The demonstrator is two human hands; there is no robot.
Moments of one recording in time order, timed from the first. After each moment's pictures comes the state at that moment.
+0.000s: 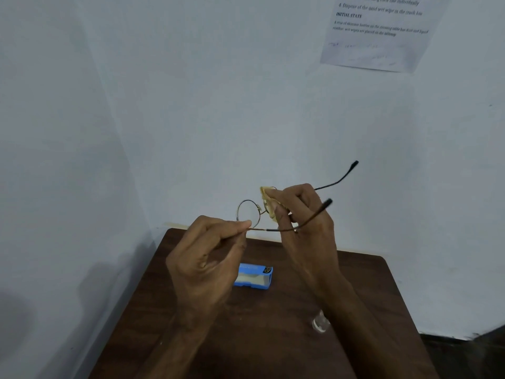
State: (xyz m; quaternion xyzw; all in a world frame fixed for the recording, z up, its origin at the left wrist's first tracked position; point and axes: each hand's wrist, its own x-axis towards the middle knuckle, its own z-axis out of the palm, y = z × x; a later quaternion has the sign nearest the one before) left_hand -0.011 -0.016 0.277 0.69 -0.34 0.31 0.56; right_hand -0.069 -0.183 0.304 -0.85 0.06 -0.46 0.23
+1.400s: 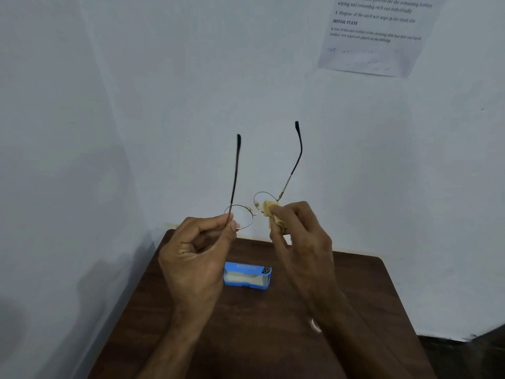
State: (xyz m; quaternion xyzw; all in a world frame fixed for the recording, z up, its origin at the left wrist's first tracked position) left_hand -0.018 -0.015 0.285 0.65 -0.18 0.17 0.71; right_hand -0.084 -0.174 0.282 -0.87 0.07 -0.47 0.12
